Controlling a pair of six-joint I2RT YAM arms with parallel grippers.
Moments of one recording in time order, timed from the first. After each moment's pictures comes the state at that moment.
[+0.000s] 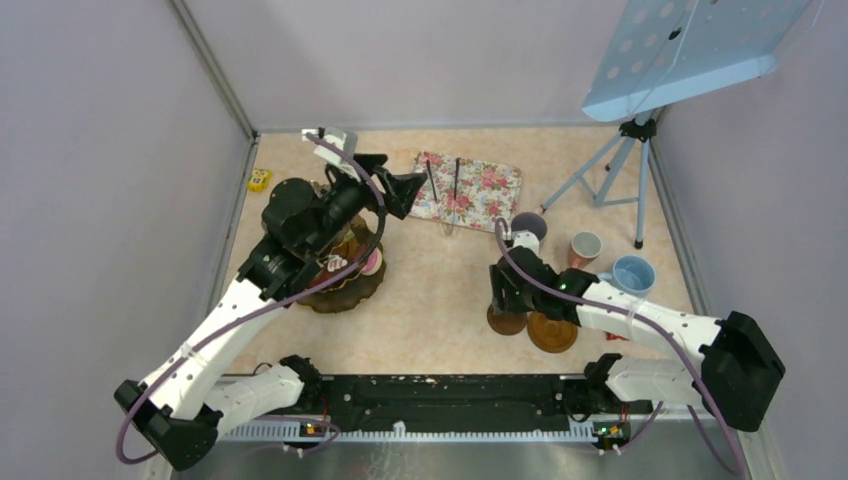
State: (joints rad) left arm -0.62 0.96 1.10 0.02 0.05 -0.22; right arm 0.86 1.14 0.69 -0.52 0.27 0.57
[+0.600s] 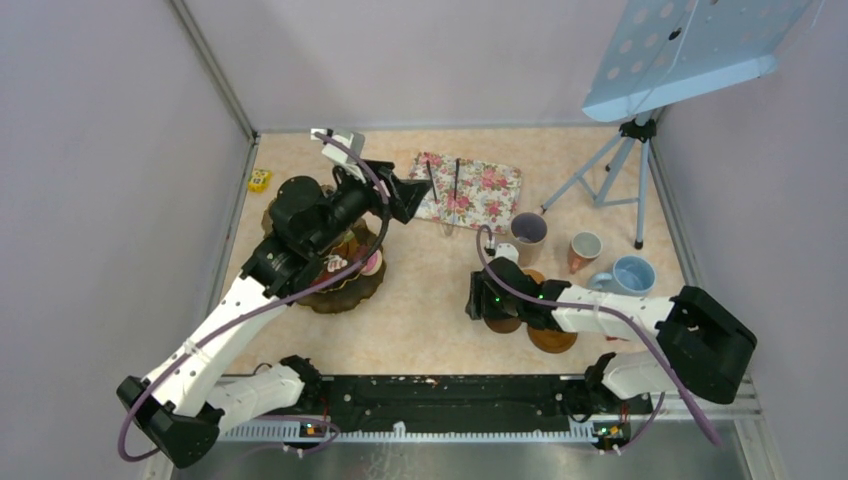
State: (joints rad) left arm -0.62 1.01 1.10 -0.02 0.13 -0.30; right arm 0.92 1.30 0.56 -0.16 0.16 0.74
